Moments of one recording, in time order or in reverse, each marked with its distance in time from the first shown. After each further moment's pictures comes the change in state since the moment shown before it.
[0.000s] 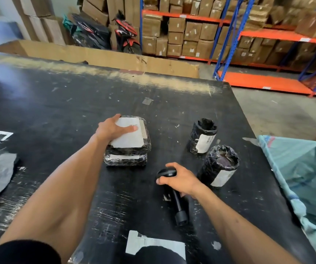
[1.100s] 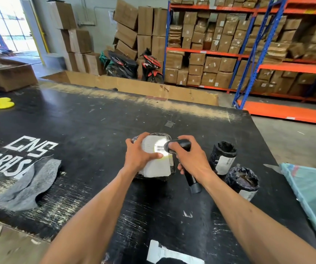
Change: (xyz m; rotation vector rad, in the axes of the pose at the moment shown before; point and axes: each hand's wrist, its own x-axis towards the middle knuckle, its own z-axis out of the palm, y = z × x) left_hand -0.077 -0.012 0.012 -0.342 0.314 0.292; right_hand -0.042 -0.118 -0.022 0.427 0.244 -0.430
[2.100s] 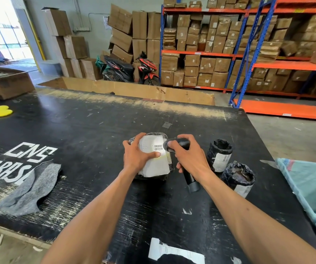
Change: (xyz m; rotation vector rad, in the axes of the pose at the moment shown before) left_hand -0.009 0.008 0.000 0.020 0.058 -0.017; right_hand -0.016 -0.009 -0.005 -0.005 0.044 -0.013
